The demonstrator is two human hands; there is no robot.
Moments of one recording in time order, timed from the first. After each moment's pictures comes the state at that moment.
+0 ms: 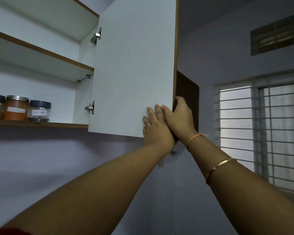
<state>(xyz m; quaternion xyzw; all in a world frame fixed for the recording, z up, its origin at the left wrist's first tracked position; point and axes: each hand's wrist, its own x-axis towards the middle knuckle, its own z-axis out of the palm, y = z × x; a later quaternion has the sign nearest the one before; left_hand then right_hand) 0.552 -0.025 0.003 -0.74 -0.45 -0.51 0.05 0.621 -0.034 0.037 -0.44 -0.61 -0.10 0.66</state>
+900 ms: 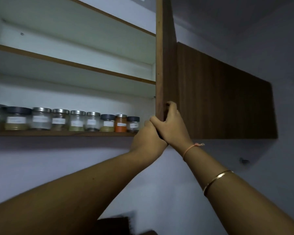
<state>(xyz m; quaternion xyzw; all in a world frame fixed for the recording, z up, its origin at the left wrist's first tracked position) 0.218 -0.120 0.001 -0.70 -0.49 -0.52 0.06 0.303 -0.082 0.027 -0.34 -0.71 -0.01 0.62</state>
